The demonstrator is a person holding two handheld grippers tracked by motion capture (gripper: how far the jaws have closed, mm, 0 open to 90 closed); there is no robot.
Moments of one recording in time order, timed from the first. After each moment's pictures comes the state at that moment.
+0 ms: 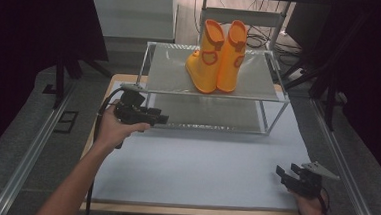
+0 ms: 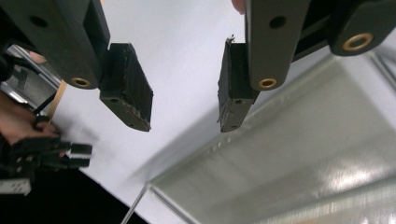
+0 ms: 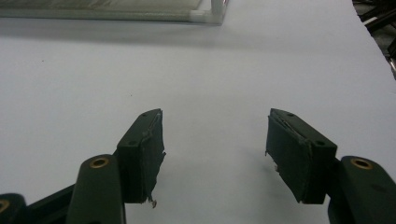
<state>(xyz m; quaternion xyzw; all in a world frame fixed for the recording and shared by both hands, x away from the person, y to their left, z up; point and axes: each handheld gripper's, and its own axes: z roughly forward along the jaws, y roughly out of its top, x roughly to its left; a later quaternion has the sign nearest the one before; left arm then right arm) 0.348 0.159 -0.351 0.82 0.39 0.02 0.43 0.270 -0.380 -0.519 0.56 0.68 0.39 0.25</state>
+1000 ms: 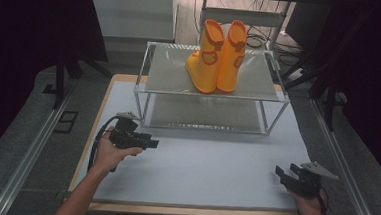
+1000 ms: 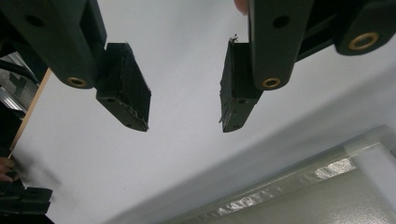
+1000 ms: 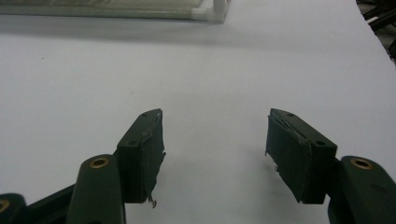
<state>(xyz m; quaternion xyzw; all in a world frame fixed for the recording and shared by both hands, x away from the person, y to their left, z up) 0.334 0.176 -0.431 0.81 0.43 0.00 0.39 0.271 -0.379 -0.519 0.56 0.69 0.39 0.25</state>
